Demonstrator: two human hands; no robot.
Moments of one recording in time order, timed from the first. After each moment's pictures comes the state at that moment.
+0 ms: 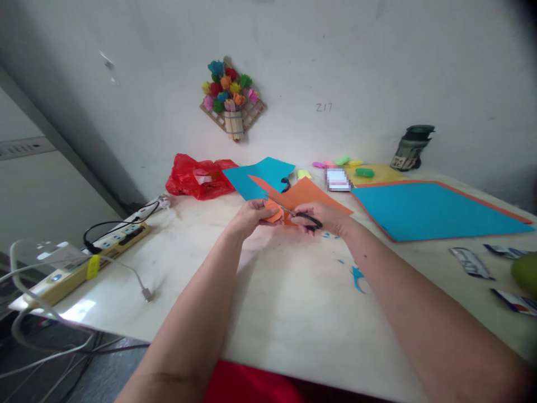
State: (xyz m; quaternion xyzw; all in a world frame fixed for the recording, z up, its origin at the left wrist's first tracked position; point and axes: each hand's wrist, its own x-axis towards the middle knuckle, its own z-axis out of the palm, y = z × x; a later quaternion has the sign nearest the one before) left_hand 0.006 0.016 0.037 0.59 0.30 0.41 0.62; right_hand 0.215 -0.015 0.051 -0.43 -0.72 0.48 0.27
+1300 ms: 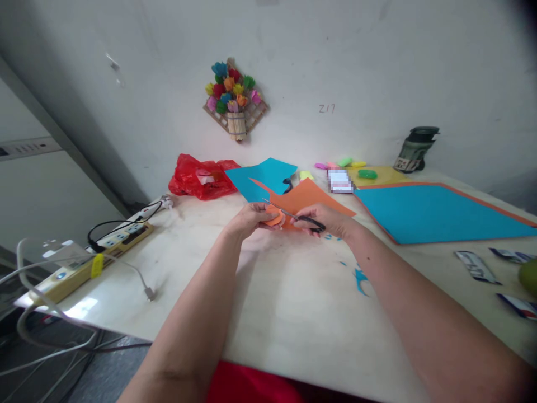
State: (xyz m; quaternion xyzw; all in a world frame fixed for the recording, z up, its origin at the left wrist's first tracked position) left_hand -0.002 0.014 0.039 0.64 0.29 0.35 0.62; right_hand 0.215 -0.012 0.048 -0.45 -0.72 0.46 0.25
